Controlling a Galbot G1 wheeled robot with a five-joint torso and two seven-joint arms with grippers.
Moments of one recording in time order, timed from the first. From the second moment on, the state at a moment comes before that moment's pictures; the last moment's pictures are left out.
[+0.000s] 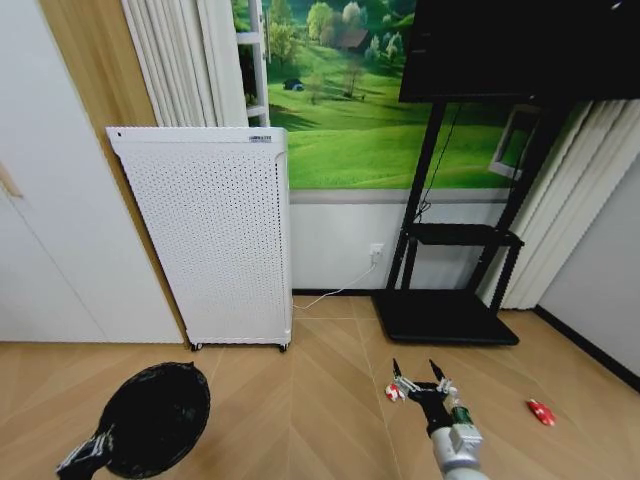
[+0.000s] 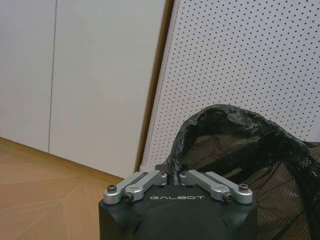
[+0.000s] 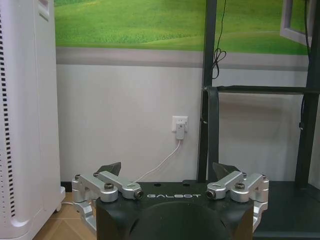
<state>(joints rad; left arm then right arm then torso) 1.85 -1.41 -1.15 -1.97 -0.68 0.04 0.31 -1.64 1.38 0.63 2.03 0.19 0.05 0.06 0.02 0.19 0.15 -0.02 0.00</state>
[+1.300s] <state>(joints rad) 1.84 -1.43 -1.13 -1.98 -0.67 0.01 0.33 -1.26 1.19 0.42 1.46 0.25 -0.21 0.12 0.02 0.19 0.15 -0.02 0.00</state>
